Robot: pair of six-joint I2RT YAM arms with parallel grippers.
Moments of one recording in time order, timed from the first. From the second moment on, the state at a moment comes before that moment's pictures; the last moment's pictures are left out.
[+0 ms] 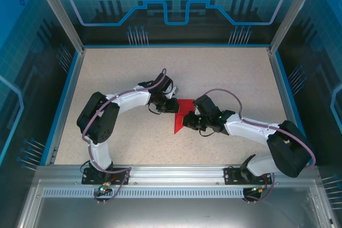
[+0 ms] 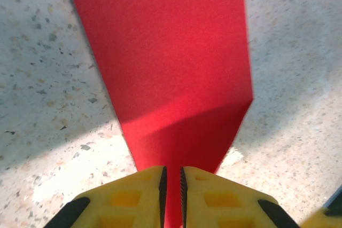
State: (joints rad) left arm -0.56 1.85 1.22 -0.52 0.42 -0.46; right arm 0.71 1.39 0.67 -0.16 -0.26 0.96
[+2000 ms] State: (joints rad) left arm -0.56 2.04 1.31 -0.57 0.54 -0.37; right arm 0.79 1.69 0.65 0.17 -0.32 1.09
